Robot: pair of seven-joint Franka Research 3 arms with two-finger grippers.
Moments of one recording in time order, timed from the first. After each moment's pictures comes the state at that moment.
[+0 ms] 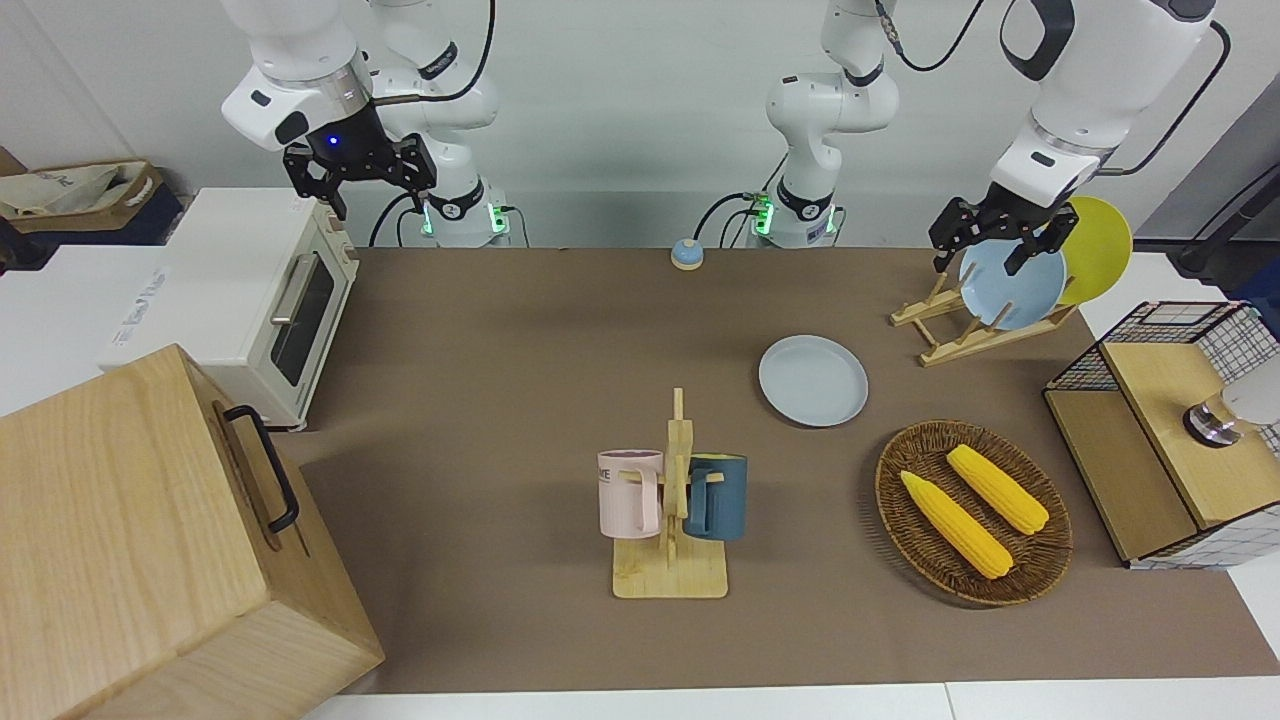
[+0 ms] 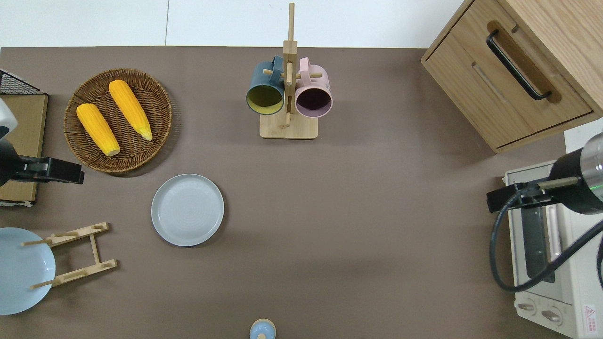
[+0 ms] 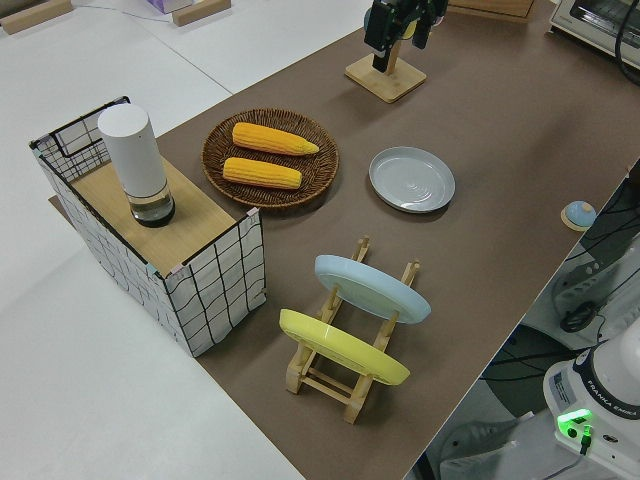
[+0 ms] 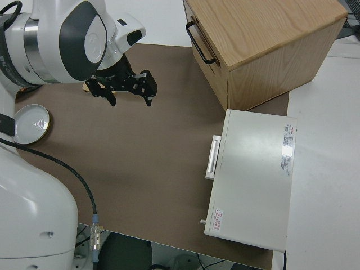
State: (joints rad) left arm -0.03 0.00 0.04 -1.59 -0.02 1.58 0.10; right arm -0.03 -0.02 0.14 -1.48 0.00 1.33 0.02
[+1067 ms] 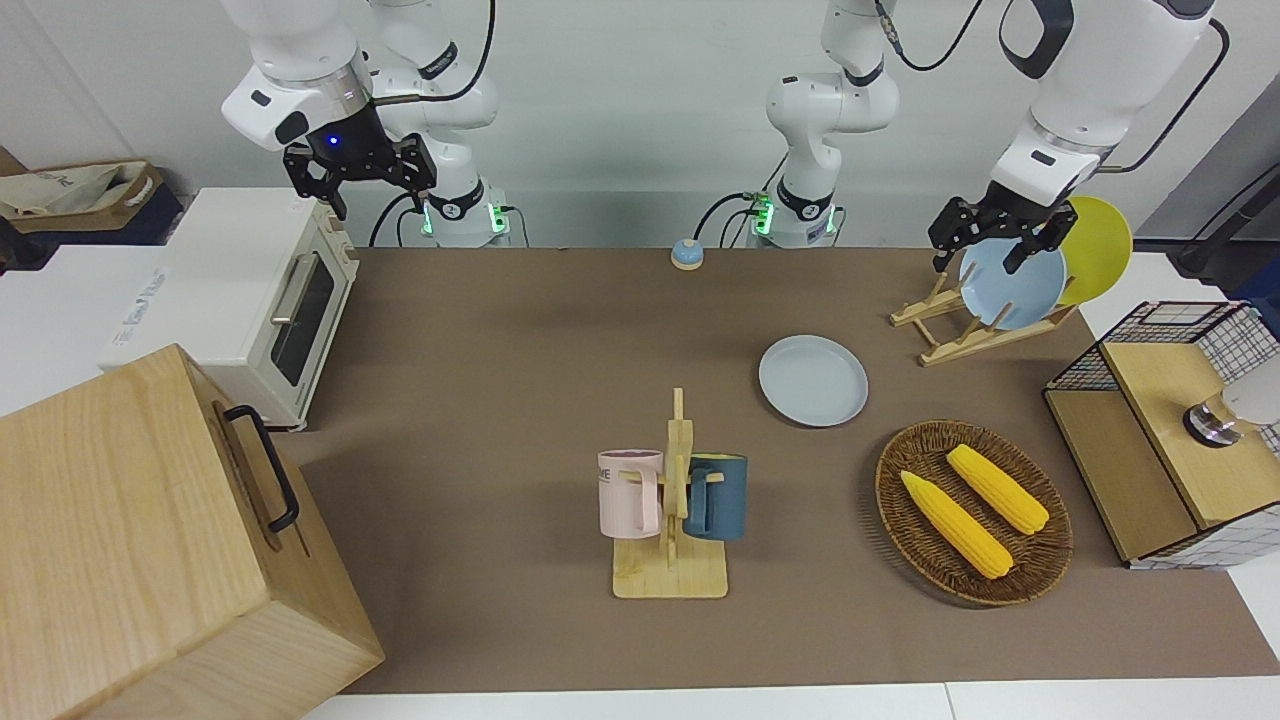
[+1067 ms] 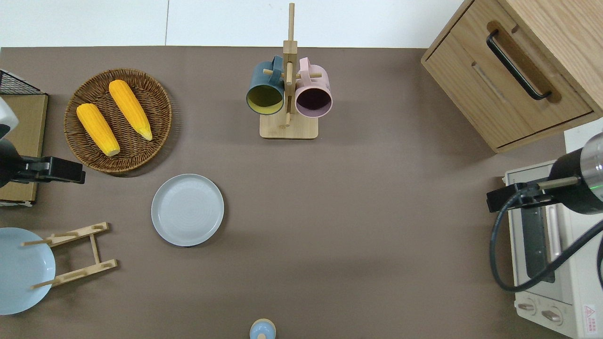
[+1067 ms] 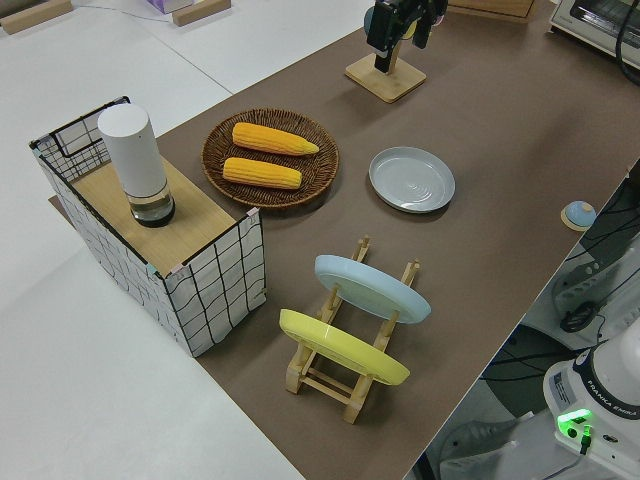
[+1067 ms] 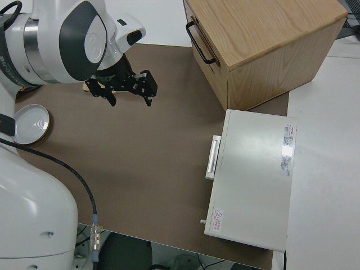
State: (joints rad) left arm -0.03 0.00 0.04 -1.59 -0.02 1.57 0.06; right arm -0.03 -0.02 0.14 -1.48 0.00 1.33 0.02
